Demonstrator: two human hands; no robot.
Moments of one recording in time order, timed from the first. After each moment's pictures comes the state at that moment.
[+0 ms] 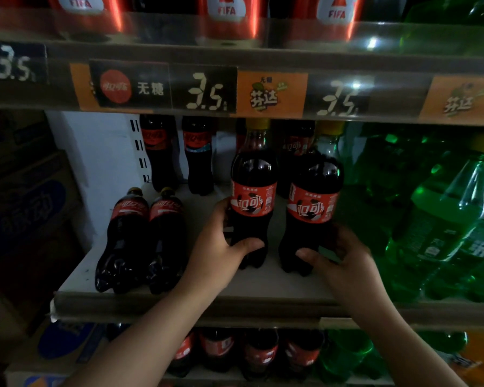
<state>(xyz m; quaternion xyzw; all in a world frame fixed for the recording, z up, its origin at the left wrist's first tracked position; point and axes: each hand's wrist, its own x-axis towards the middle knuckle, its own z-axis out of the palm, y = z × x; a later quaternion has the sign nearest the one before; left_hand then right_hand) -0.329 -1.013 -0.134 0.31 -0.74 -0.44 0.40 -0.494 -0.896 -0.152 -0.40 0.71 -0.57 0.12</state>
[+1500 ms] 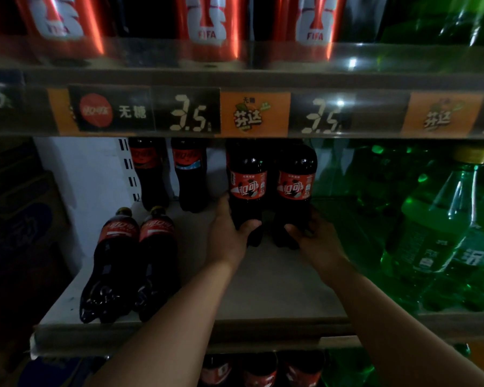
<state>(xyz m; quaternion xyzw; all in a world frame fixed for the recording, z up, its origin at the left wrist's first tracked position) -0.395 -1.068 -0.145 0.33 -0.70 -0.45 0.44 -0.526 -0.968 -0.143 -0.37 0.71 -0.58 0.16</state>
